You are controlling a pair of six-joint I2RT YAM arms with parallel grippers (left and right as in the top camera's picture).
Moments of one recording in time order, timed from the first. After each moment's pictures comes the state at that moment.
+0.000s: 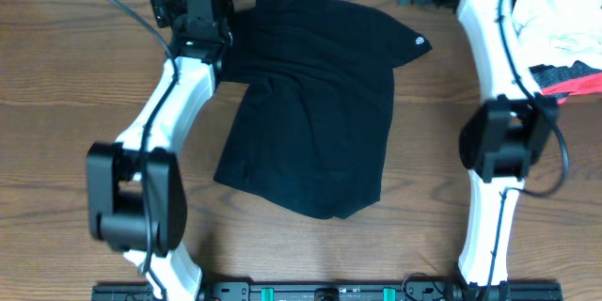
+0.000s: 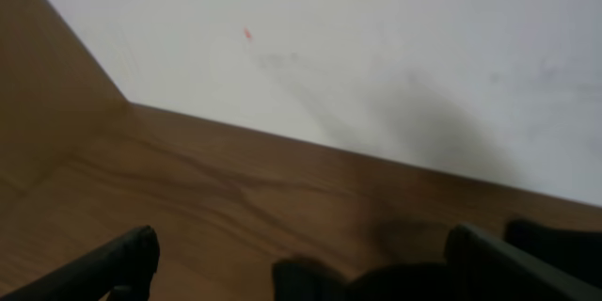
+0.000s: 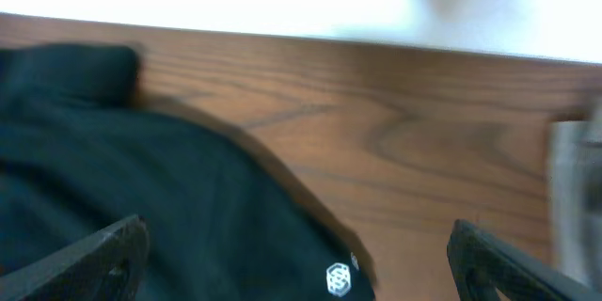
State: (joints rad) left arm -0.16 1.85 1.43 -0.01 -0.59 -0.09; right arm 0.07 2.32 2.36 -0.90 -0.07 0.04
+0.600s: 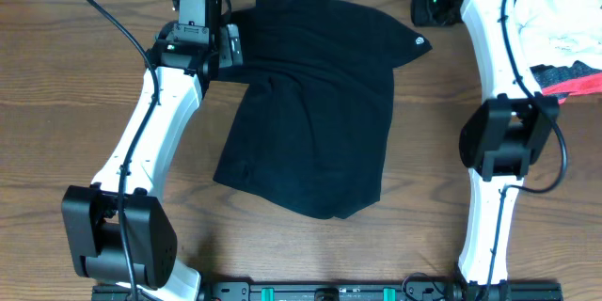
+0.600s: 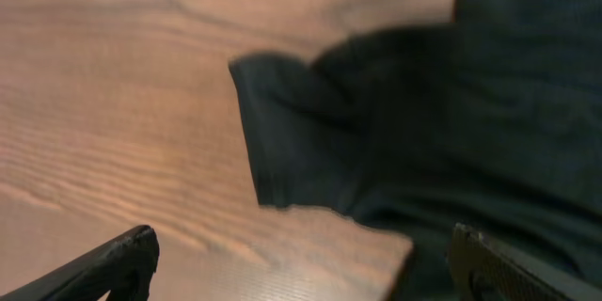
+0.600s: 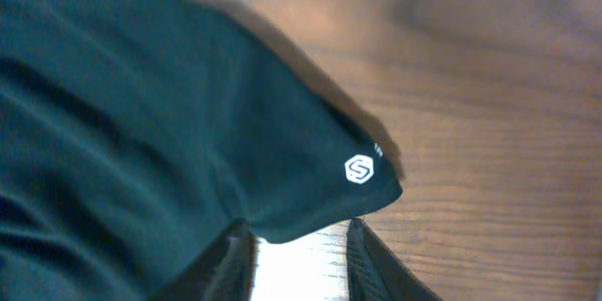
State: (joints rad) left arm -0.16 1.72 1.44 -0.64 -0.31 -0.22; right arm 0.06 2.41 2.37 -1.12 -0.11 0.07
